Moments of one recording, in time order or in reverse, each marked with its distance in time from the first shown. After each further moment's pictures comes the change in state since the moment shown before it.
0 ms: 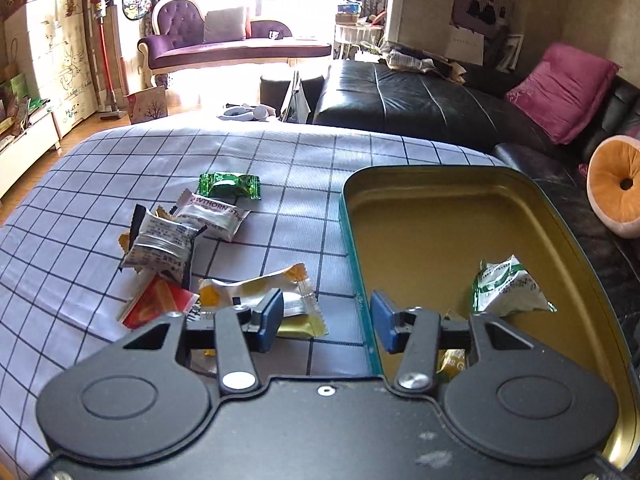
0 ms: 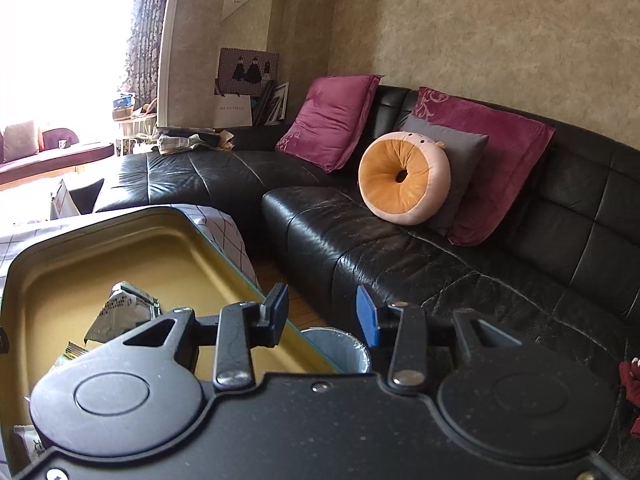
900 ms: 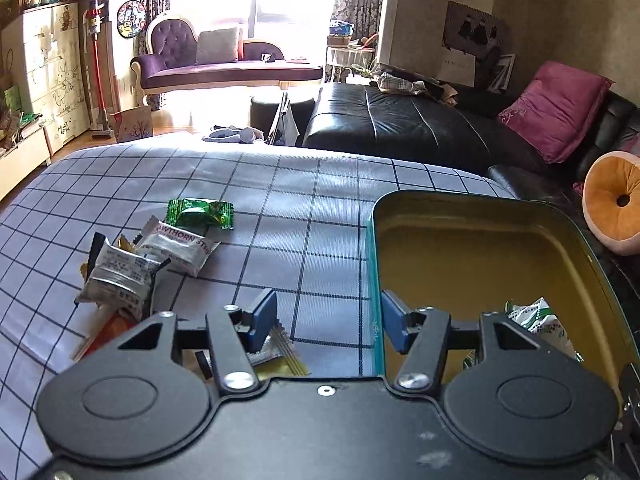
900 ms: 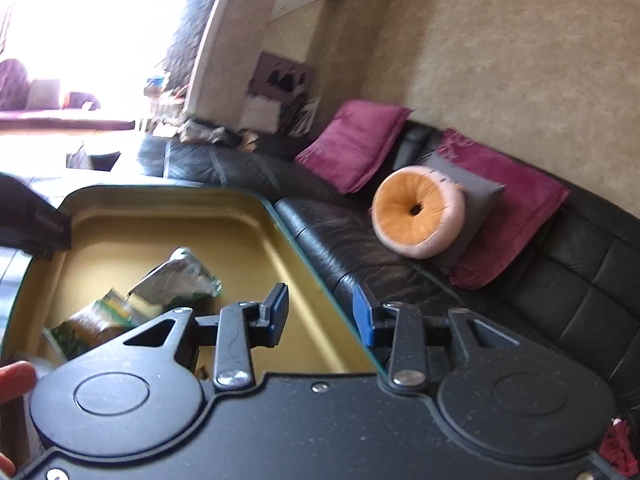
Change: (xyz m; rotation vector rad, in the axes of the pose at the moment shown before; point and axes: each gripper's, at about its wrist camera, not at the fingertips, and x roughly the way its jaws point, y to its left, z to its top) left arm 0.034 -0.007 0.011 0.015 -0.065 -0.031; right arm -0.010 0.033 -0.013 -0.201 -0.059 0.010
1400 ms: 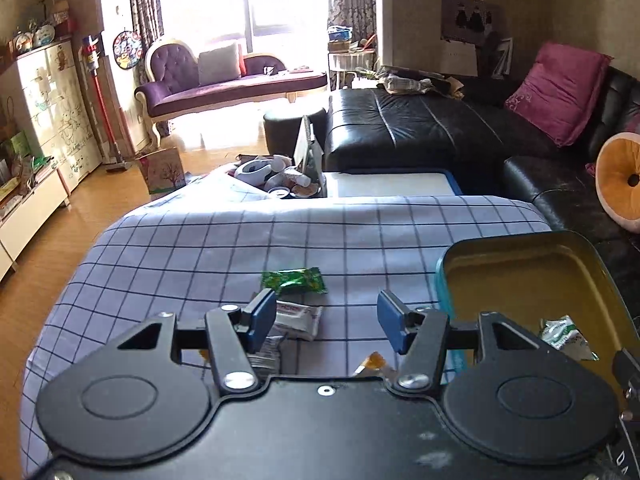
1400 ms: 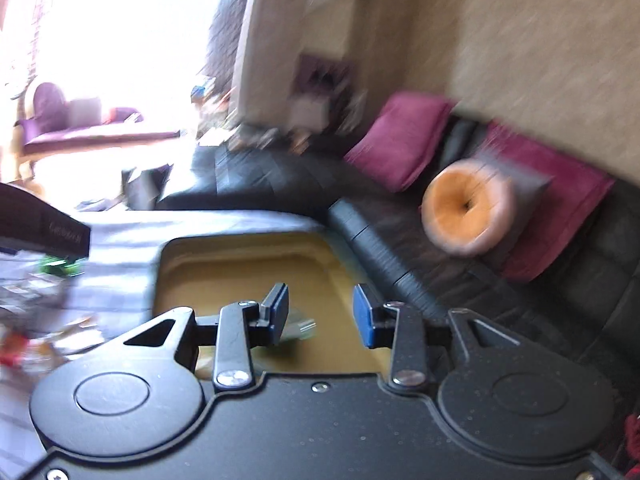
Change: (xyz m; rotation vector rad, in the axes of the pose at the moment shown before) left arm -0.045 0.062 0.065 0.110 0.011 0.075; right arm -0.039 0.009 0.063 0.032 0.137 0.276
